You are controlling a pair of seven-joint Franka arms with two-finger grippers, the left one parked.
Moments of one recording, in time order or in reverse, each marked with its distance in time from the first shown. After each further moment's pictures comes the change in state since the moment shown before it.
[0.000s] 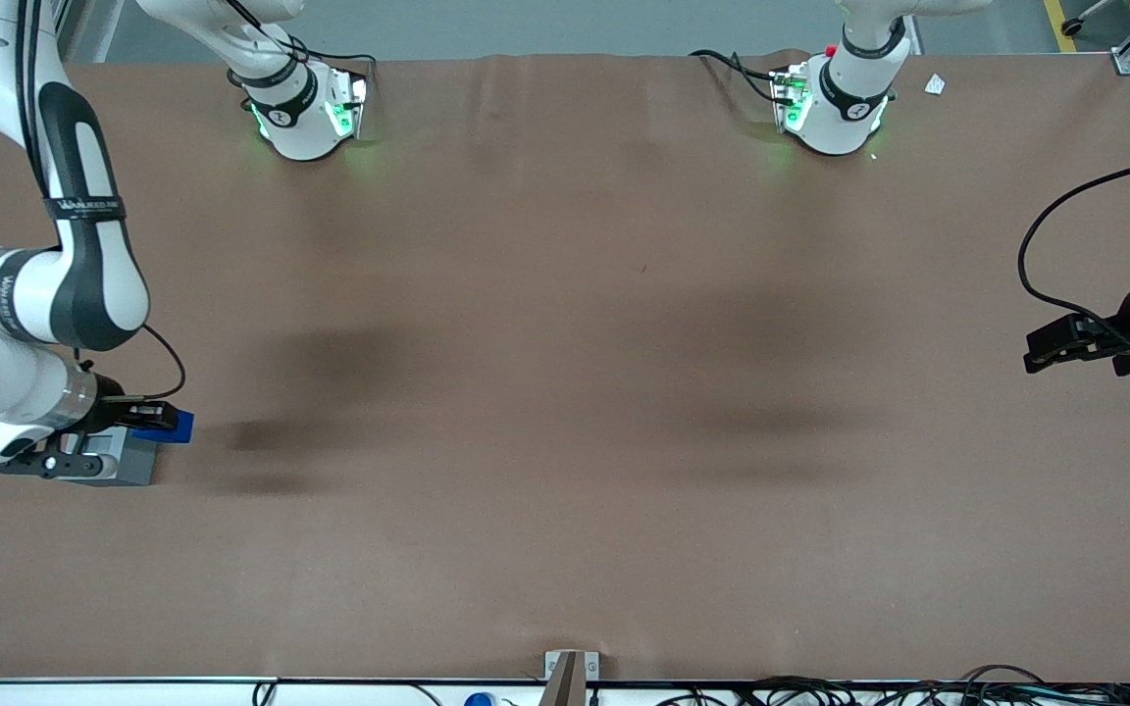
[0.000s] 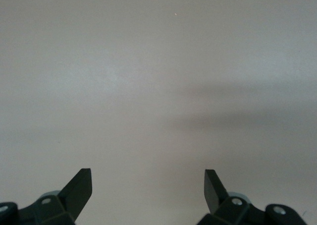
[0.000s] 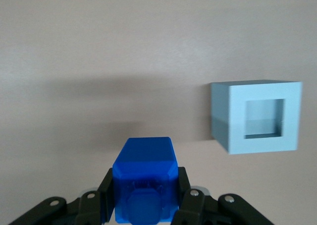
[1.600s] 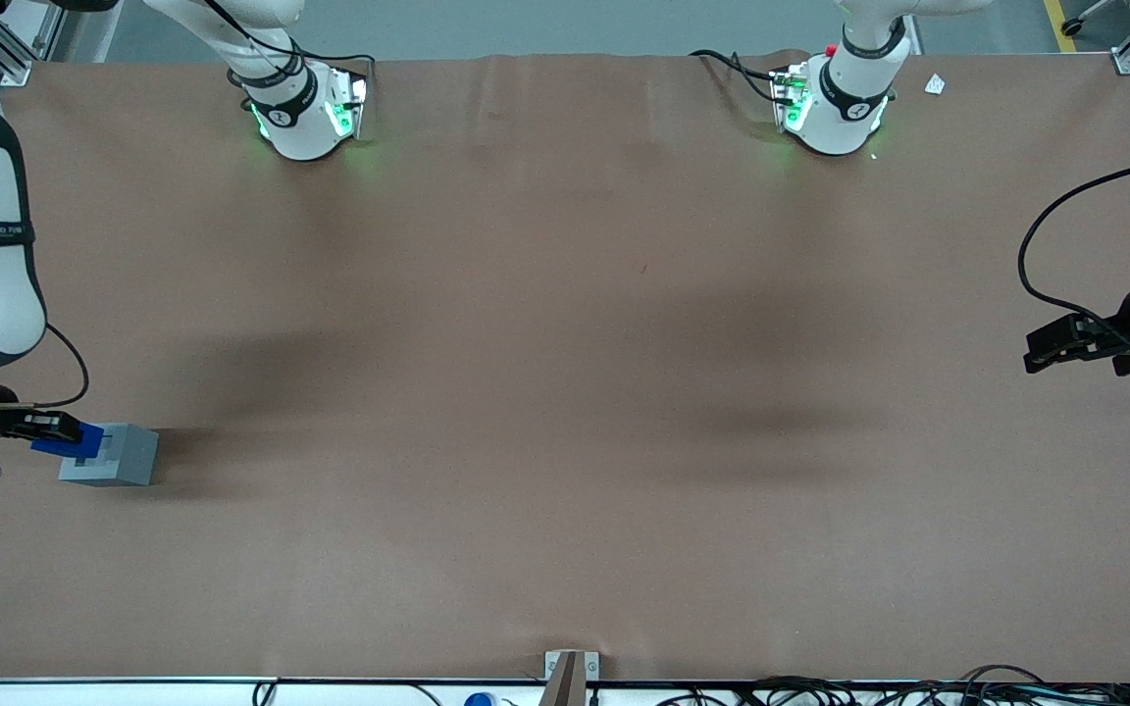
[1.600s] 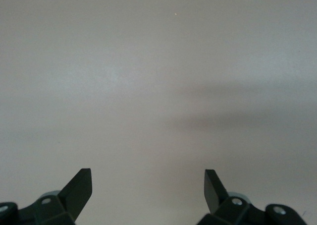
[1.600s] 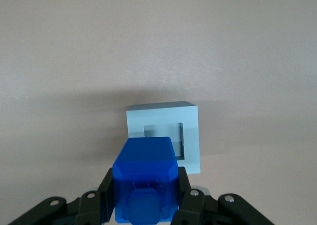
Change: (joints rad) arm -0.159 0.084 -0.007 0.104 0.000 0.053 -0.138
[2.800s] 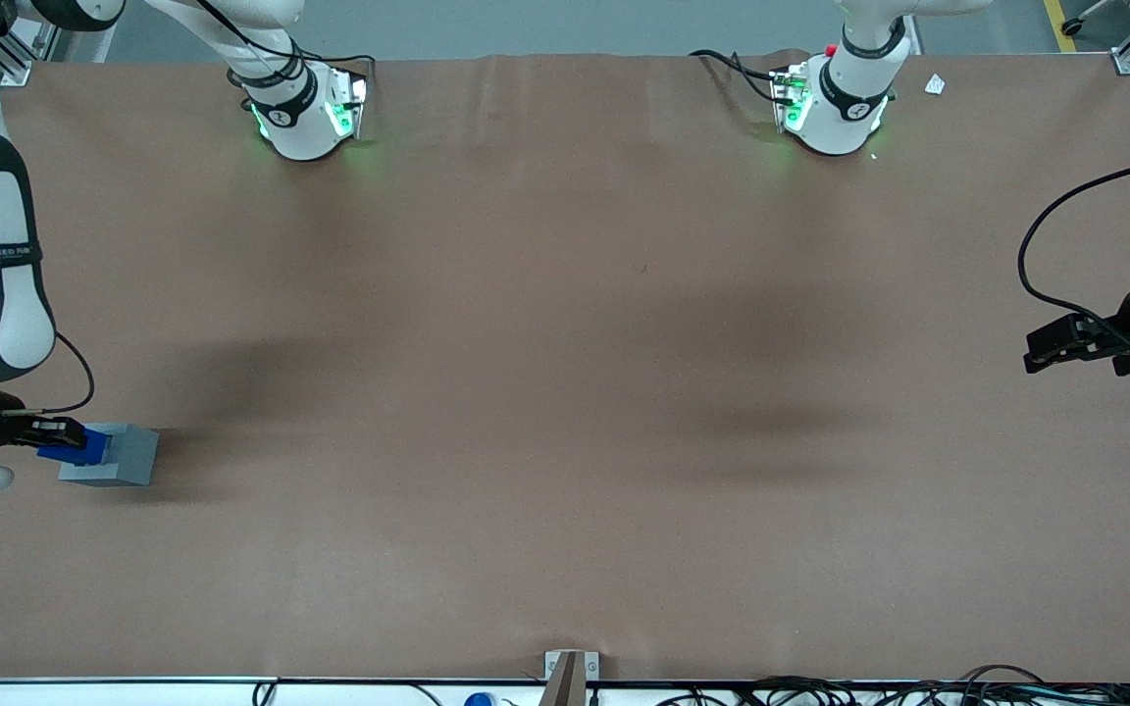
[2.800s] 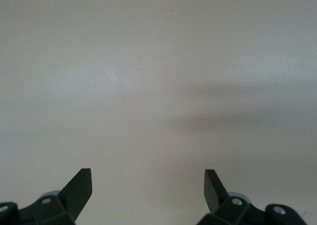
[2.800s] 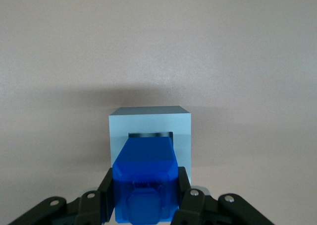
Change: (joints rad) arm -0.025 0.050 0.004 0.004 0.000 0.048 -0.070
